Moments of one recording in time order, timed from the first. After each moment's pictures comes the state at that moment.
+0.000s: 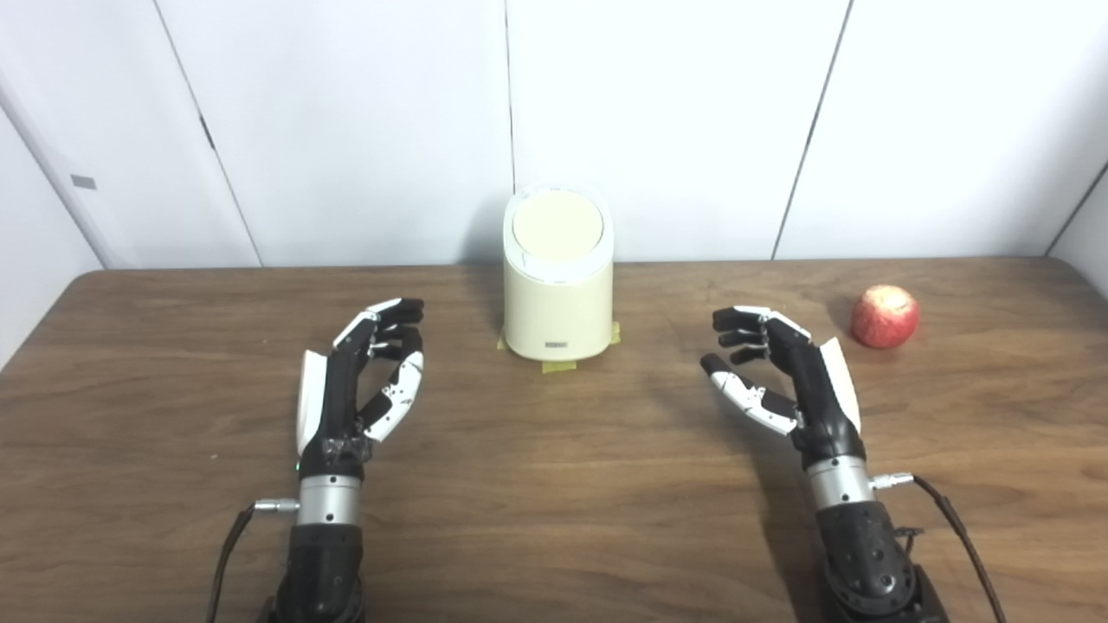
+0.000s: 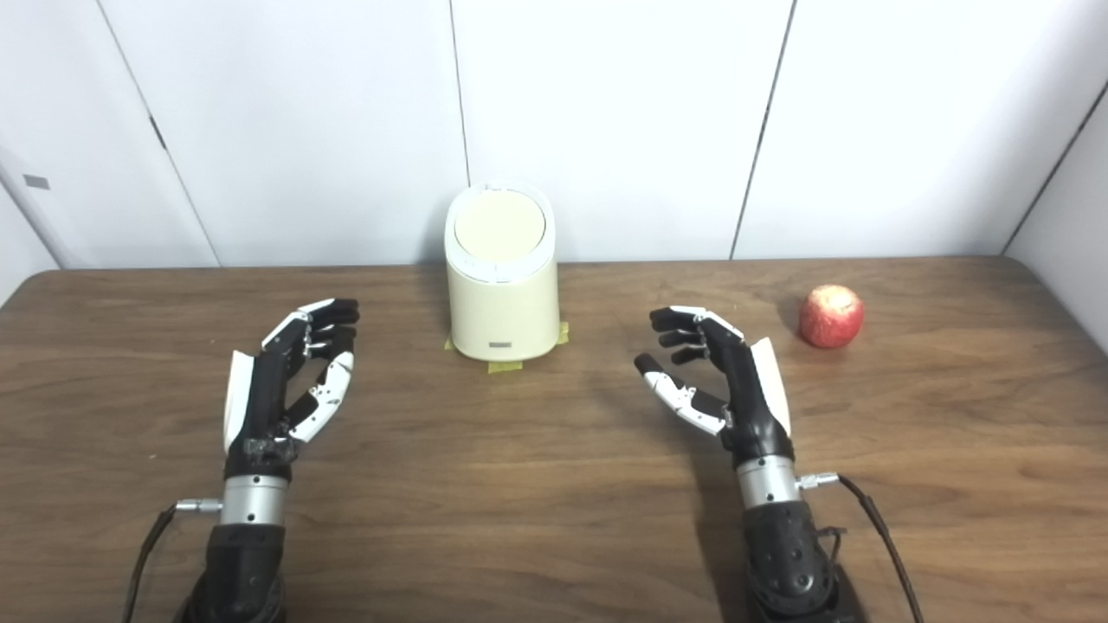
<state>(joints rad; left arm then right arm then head) -0.13 0.08 -0.01 0.06 0.34 -0.25 0.20 -0.17 -0.11 0.02 0.14 -0.31 -0.24 -0.17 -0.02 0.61</state>
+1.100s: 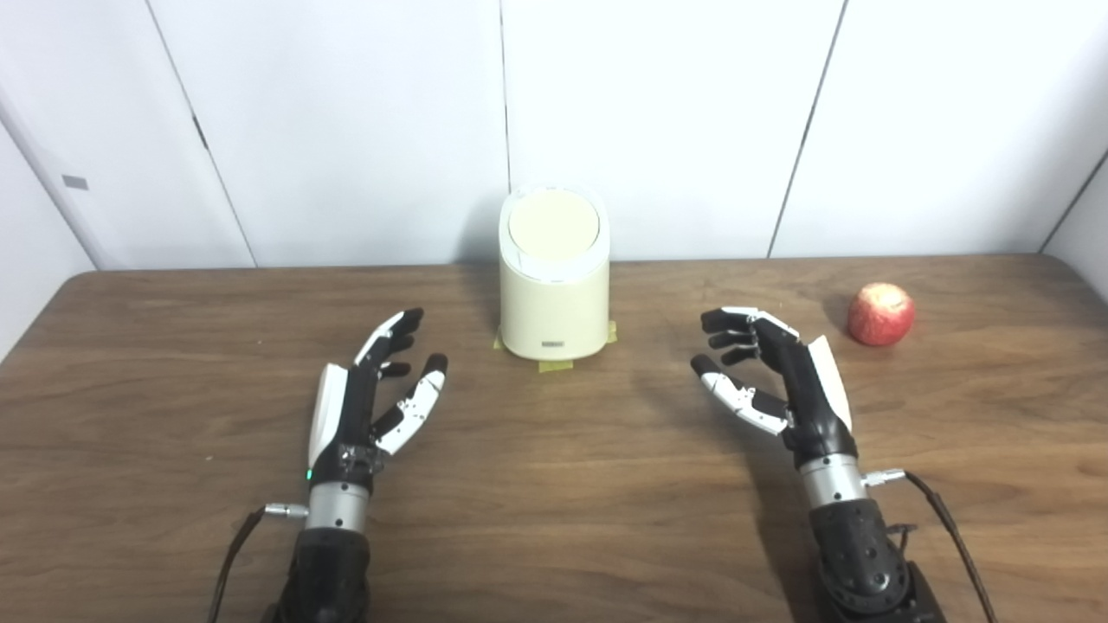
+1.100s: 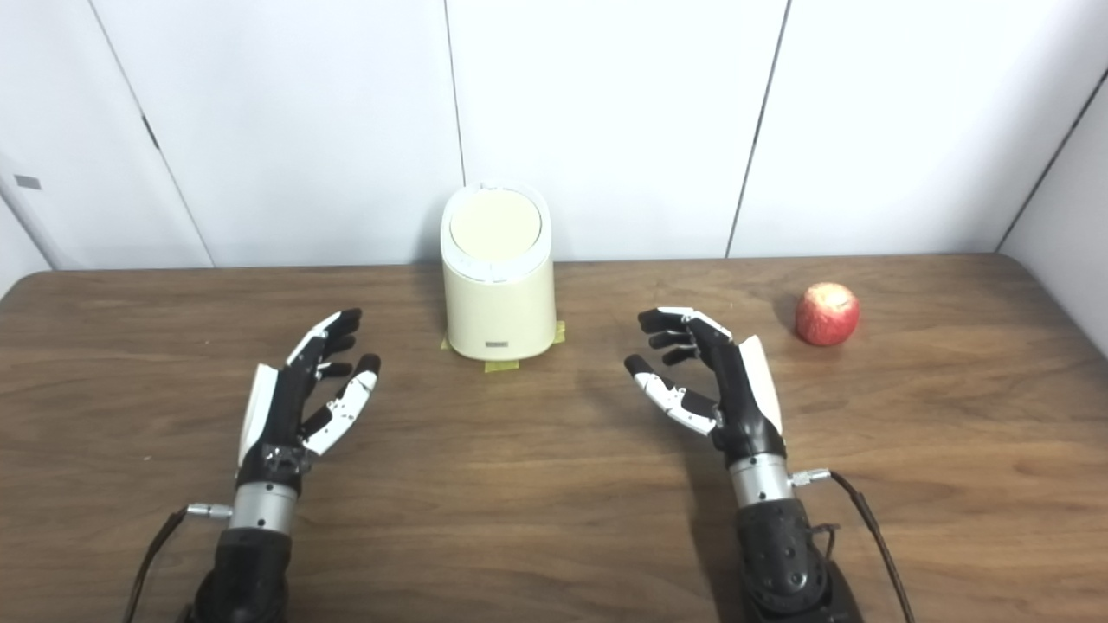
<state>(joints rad) -0.11 0.09 -0.04 -0.02 0.38 0.01 0.11 -0.18 -0.11 0.04 0.14 -0.34 -0.24 -0.17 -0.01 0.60</state>
